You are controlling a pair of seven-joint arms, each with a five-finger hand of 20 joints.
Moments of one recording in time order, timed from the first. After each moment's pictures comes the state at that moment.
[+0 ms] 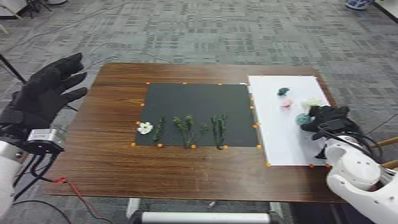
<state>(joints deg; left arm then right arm) 126.0 -48.1 -117.9 -125.8 42.3 -4.5 -0.8 -78.7 -27.6 46.1 -96.5 -127.4 14.5 39.2</state>
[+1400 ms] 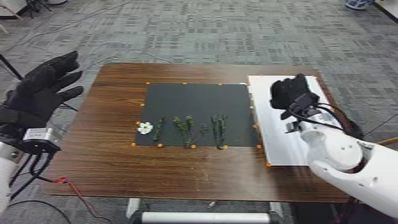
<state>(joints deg) 126.6 -48.2 -119.2 -126.2 42.3 -3.9 -0.9 -50.7 -27.4 19.8 -101.8 -129.2 24.8 29.6</state>
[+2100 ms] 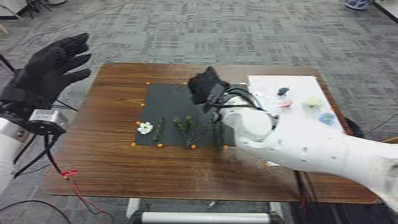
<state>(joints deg) 118.0 -42.0 -114.9 -123.7 42.2 -4.3 -1.6 -29.6 -60.5 -3.4 -80.1 -120.7 25.8 21.1</state>
